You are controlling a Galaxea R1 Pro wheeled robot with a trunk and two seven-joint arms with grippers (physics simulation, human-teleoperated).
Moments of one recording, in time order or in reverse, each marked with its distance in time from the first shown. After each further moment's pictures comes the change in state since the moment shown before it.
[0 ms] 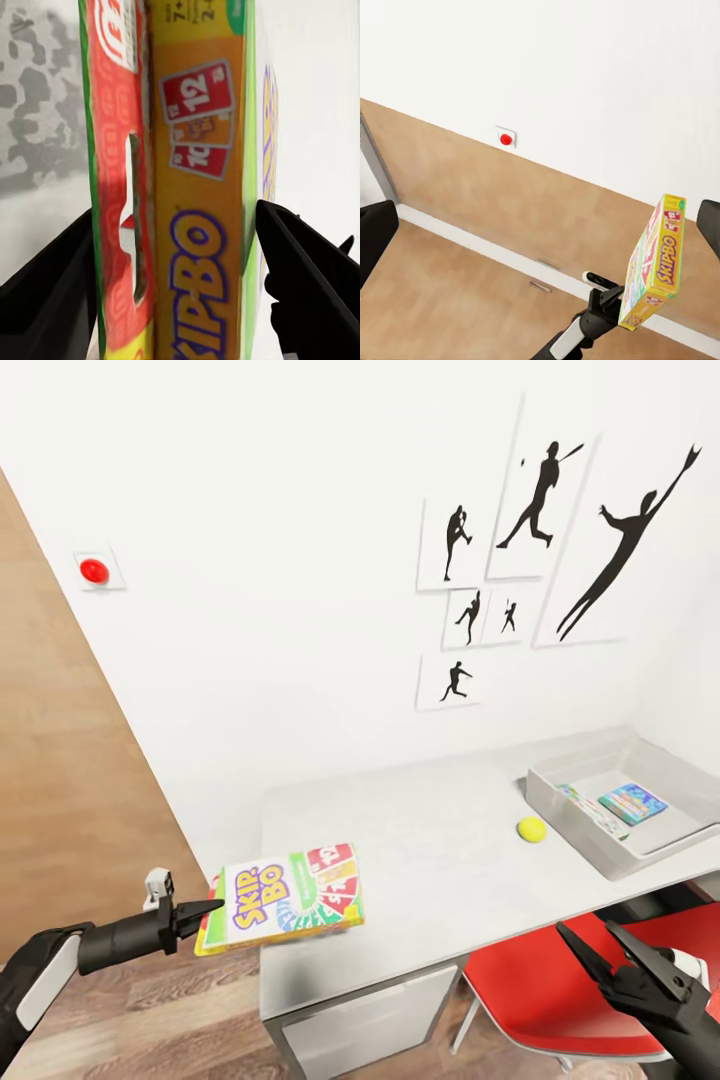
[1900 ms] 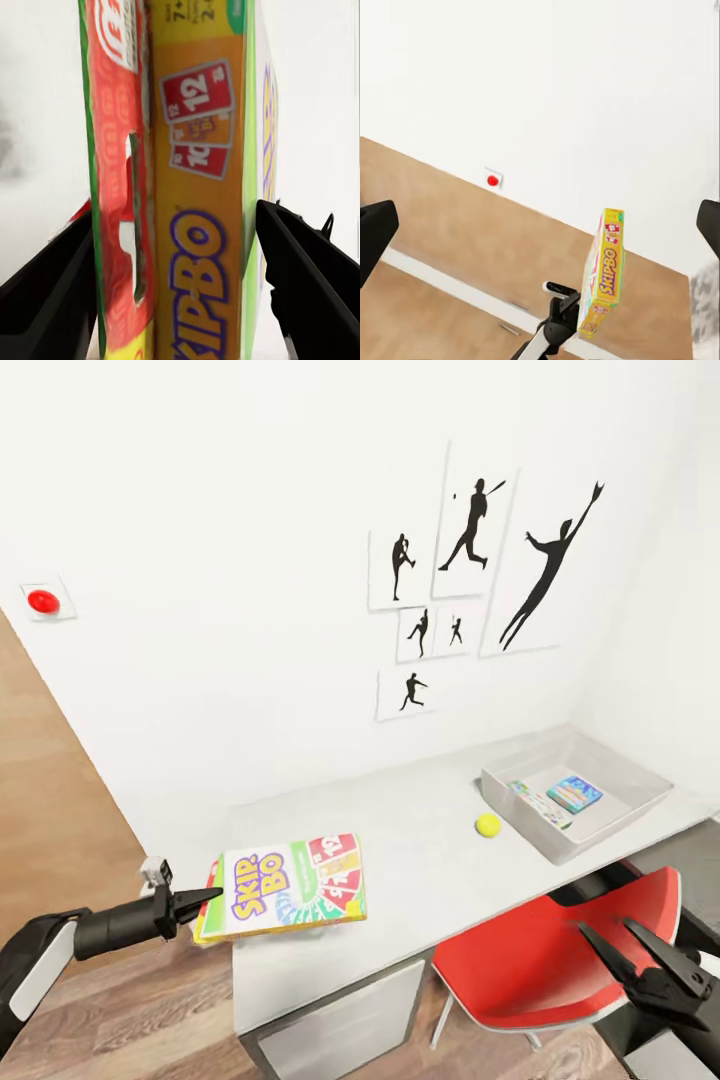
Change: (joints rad) left arm 0.003 0.017 0.002 -0.100 0.002 0.002 -0.026; right arm -0.001 -0.013 -0.077 0.000 0.004 0.003 -0.038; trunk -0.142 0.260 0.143
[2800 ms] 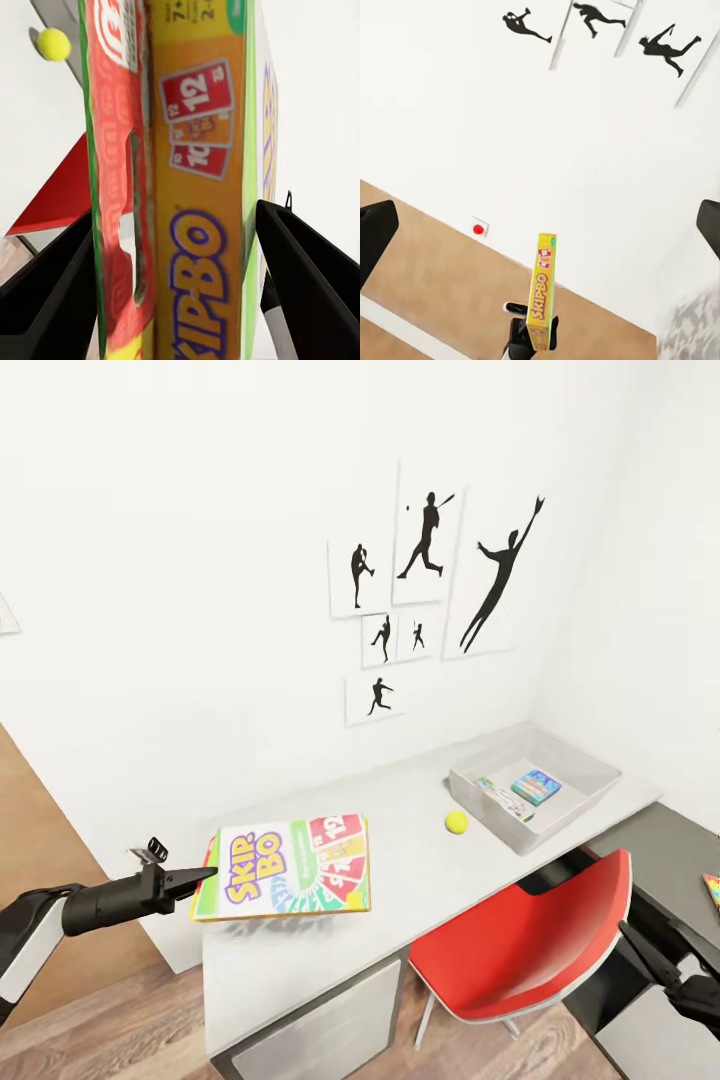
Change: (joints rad) left arm -0.008 0.027 0.016 -0.155 0.000 0.053 -0.074; right arm 0.000 0.000 -0.126 0.008 0.007 -0.001 0.023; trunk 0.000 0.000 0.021
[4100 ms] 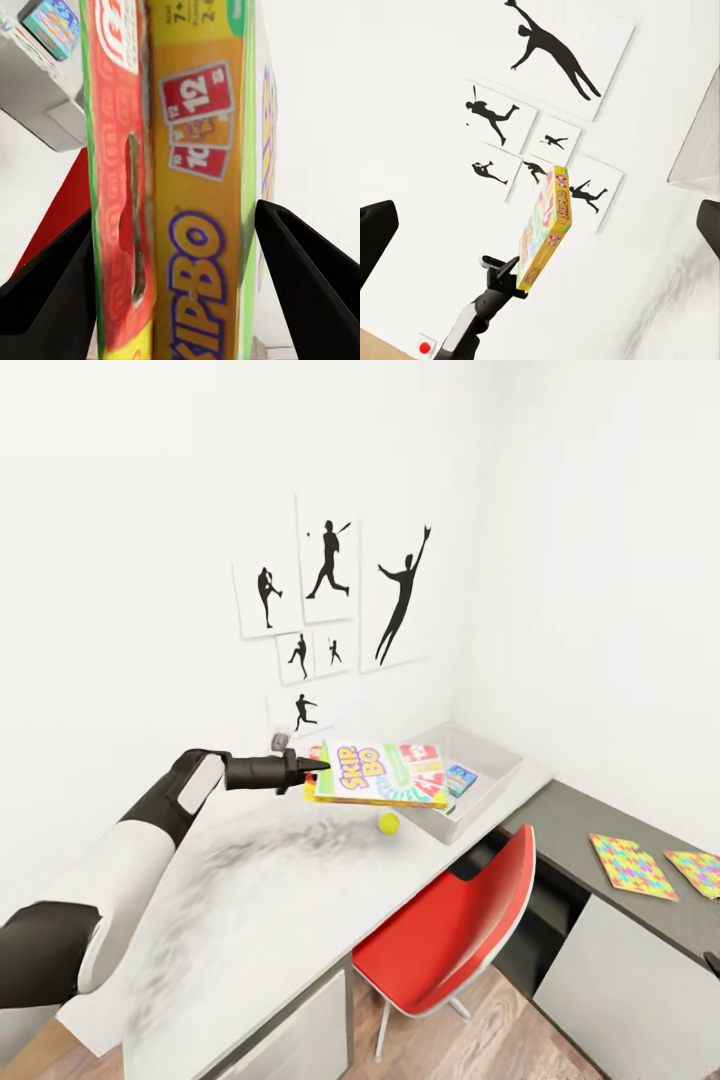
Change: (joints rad) left arm -0.666 -0.382 -0.166 0.502 -0.001 -0.024 0.585; right arm 0.001 -0.063 -0.201 0.177 -0.001 0.009 0.017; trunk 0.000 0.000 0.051
